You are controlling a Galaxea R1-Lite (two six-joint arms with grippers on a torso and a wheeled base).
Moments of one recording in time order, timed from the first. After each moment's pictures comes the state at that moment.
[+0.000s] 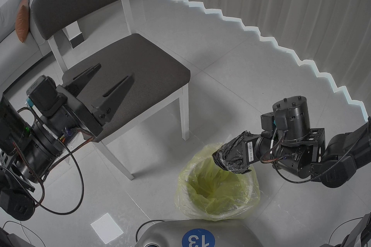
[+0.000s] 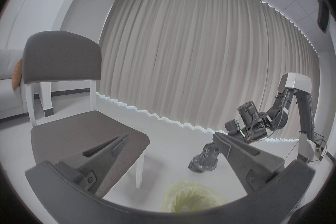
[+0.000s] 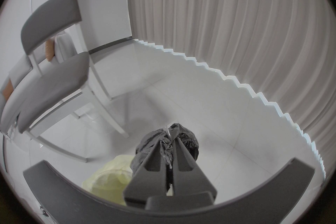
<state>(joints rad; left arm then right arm) -0.48 1.45 -0.41 -1.37 -0.18 -0.08 0.67 1.80 -0.81 -0.48 -0.38 0.18</state>
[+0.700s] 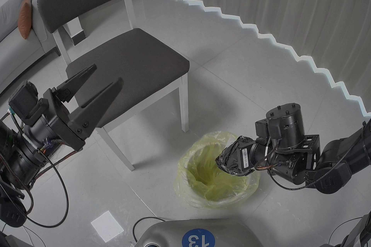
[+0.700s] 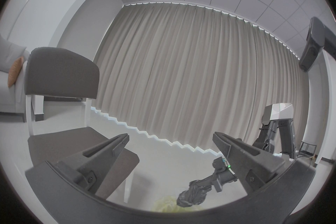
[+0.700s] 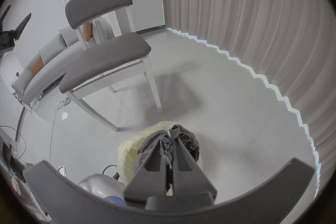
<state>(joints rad) -0.47 1.36 -0.35 -1.39 -0.31 -0.17 0.70 1.83 -0.78 -0.51 -0.38 0.19</state>
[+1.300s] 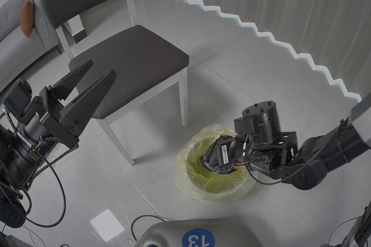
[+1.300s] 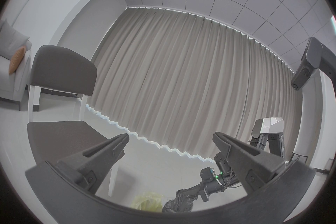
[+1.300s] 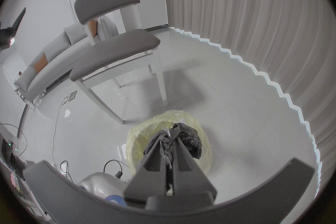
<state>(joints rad) -0.47 1.35 -0.34 -1.44 -0.32 -0.22 0.72 1.96 -0.92 -0.52 -0.33 0.19</state>
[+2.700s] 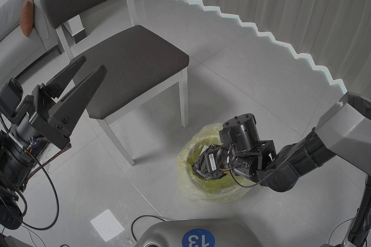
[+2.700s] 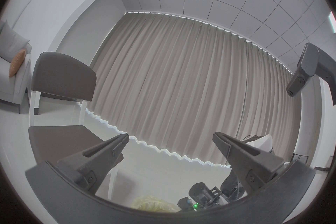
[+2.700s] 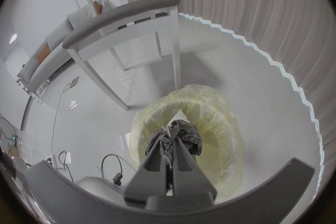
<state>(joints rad) -0.47 1.31 -0.34 -1.44 -0.32 -0.22 0.72 2.13 -1.00 -0.55 -0.30 0.19</state>
